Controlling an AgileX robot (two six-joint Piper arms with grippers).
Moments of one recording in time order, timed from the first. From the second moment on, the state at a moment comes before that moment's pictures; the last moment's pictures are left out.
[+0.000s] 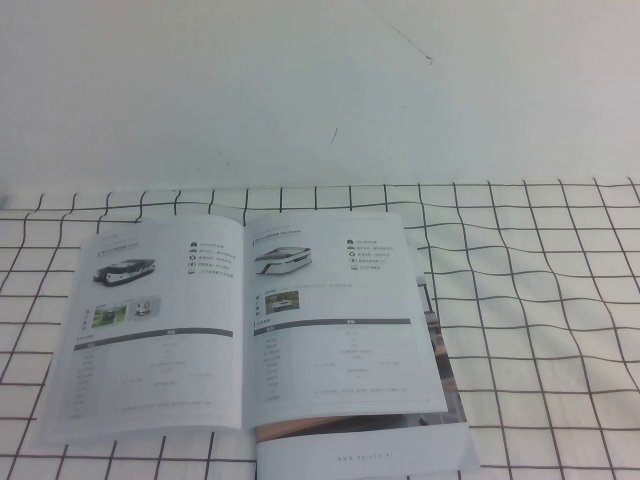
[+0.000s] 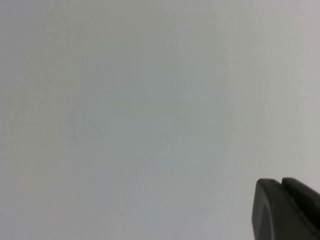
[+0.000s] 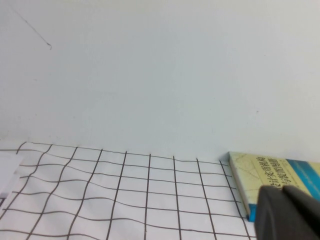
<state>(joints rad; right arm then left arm) -0.06 -0.01 0.03 0.00 0.11 -0.13 -0.02 -0.02 0.03 0.05 -0.47 -0.06</state>
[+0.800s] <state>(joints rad) -0.06 -0.01 -0.01 0.08 -0.26 -0.11 -0.02 0.01 -0.32 -0.06 0.05 -0.06</state>
